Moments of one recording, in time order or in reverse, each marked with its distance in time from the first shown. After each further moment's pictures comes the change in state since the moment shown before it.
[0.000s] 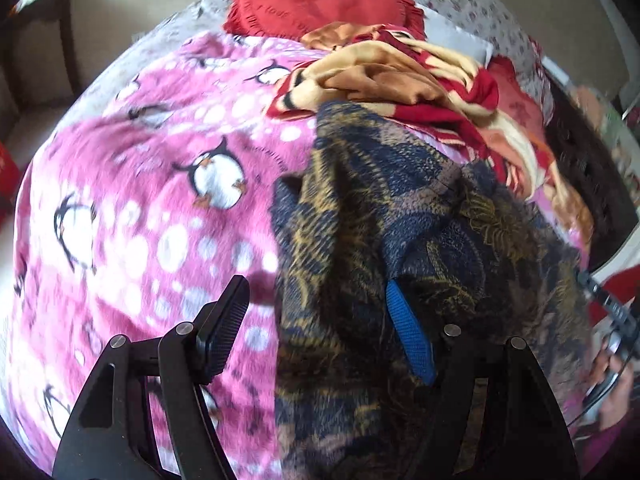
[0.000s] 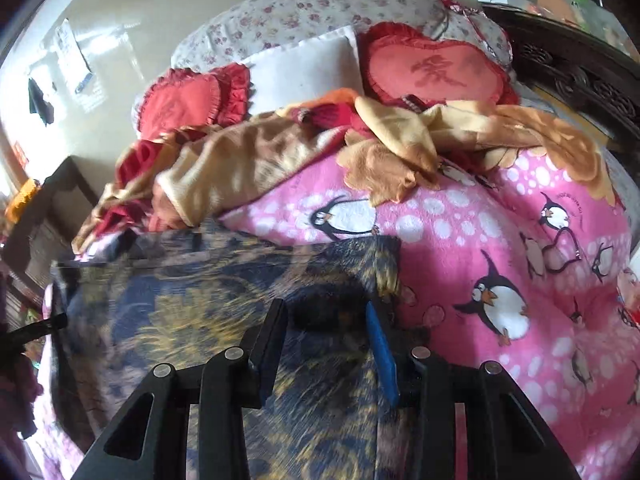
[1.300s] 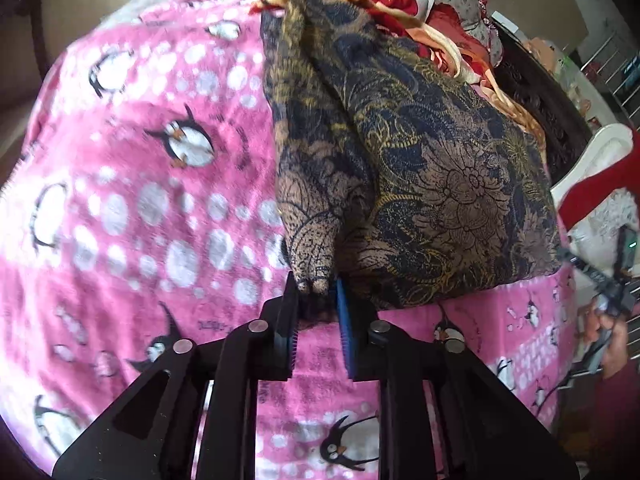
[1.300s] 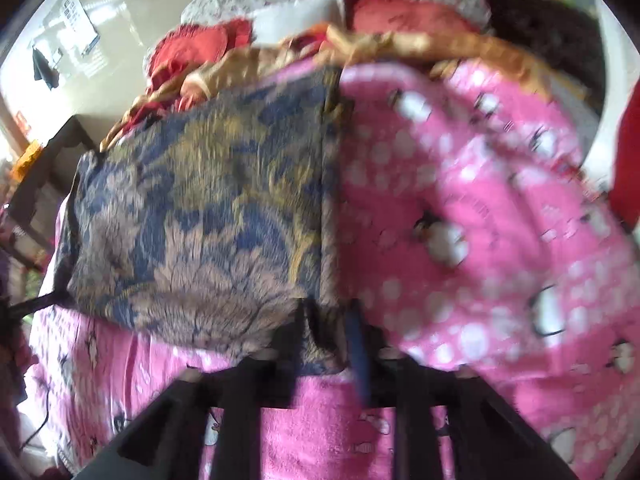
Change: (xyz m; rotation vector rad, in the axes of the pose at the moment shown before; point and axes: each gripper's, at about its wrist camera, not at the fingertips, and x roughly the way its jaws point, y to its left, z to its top) left arm -0.059 0.005 -0.136 0.141 0.090 -0.088; right arm -0.086 -0.015 -0.135 -0.008 0.114 -0.055
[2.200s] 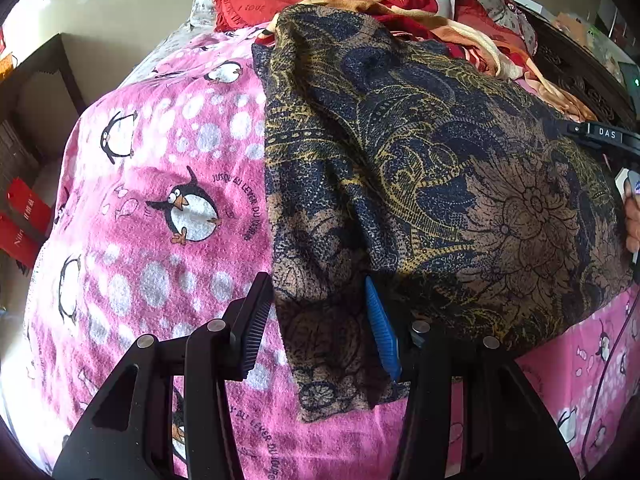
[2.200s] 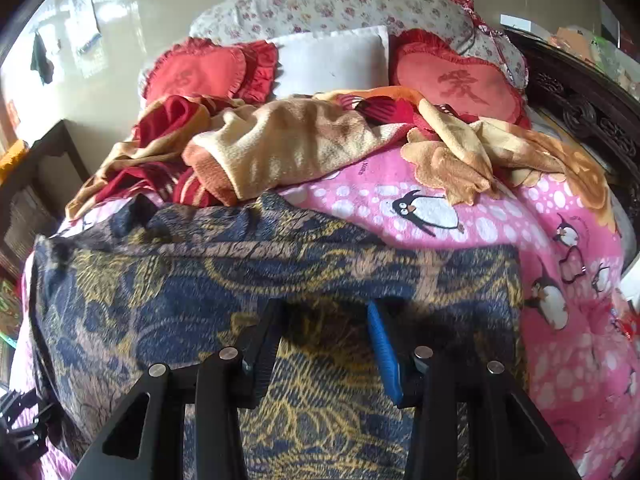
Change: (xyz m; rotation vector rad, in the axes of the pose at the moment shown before) left arm 0.048 -0.029 0.034 0.073 -0.086 0.257; right arm 0.097 0.103 0.143 -0.074 -0.087 -0.090
